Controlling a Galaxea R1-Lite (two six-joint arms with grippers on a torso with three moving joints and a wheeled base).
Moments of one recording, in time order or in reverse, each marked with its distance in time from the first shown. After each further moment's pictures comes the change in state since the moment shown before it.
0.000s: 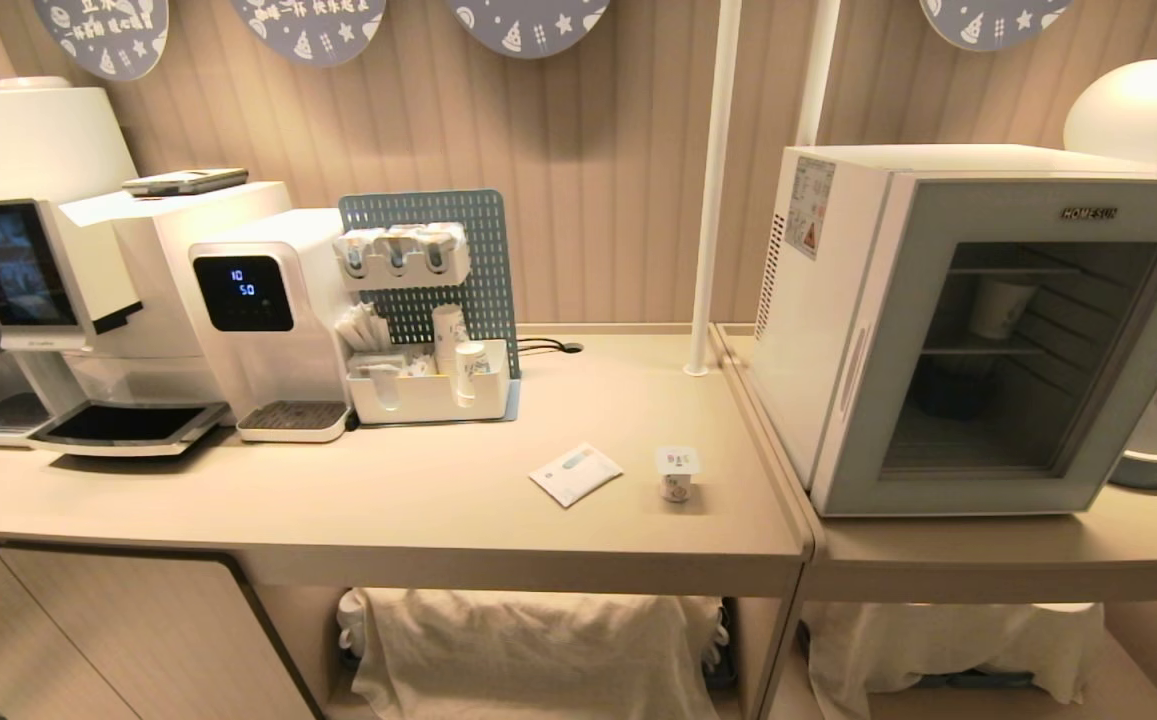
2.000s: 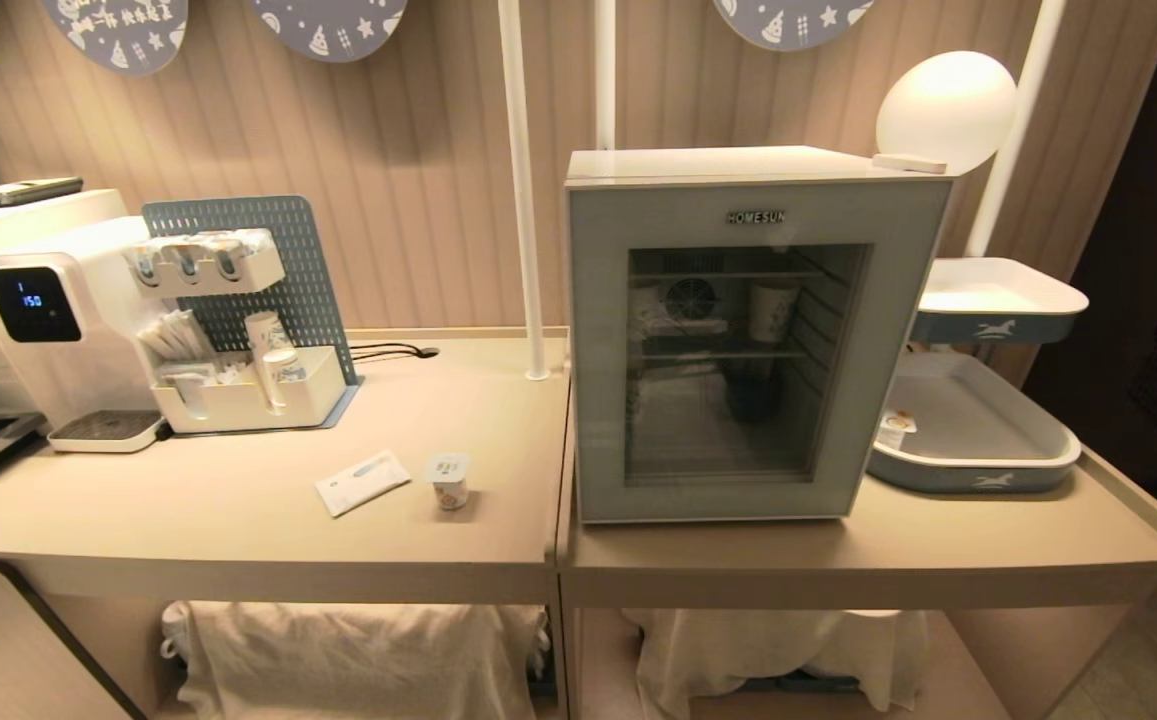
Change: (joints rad) left arm 0.000 0.000 0.000 0.000 0.001 0.003; right arm 0.000 0.000 0.000 -0.001 0.000 -0.001
